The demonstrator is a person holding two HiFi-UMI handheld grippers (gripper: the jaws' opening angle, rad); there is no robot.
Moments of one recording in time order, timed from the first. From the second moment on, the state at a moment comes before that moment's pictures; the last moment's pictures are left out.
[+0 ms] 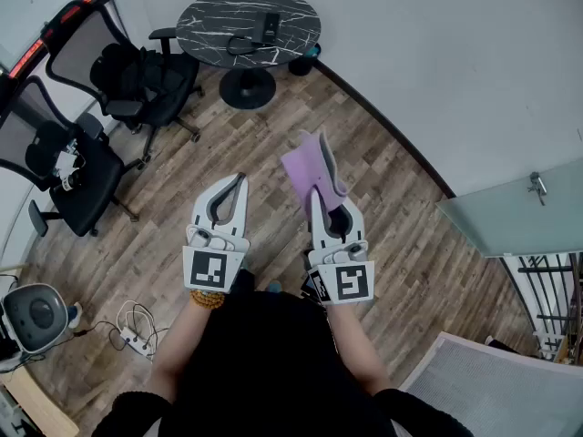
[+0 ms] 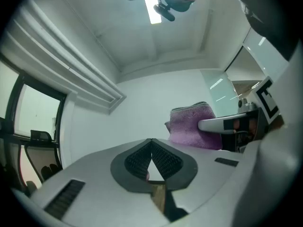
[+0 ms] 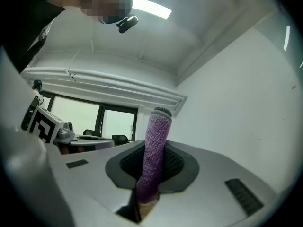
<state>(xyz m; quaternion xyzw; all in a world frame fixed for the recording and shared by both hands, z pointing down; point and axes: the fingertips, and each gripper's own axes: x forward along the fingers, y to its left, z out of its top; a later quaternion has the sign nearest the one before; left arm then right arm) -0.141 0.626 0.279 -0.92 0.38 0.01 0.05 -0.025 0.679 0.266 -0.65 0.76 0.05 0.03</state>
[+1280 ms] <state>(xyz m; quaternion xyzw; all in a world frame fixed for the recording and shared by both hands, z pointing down) -0.044 0.358 0.322 -0.91 0.41 -0.08 0.03 0.146 0.400 0.308 -0.64 0.77 -0.01 0.02</state>
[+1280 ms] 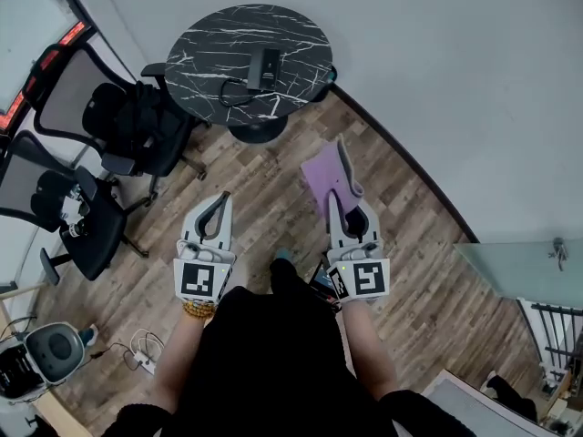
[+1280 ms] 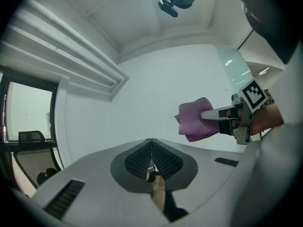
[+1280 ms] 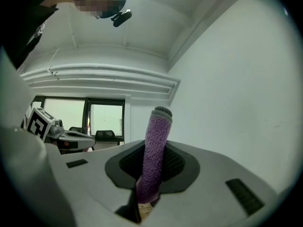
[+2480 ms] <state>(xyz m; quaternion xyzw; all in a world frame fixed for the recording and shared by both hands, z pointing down) -0.016 -0.008 0.350 -0.93 0.35 -0.03 0.01 0.162 0.039 0.326 -0.63 0.77 -0.09 0.02</state>
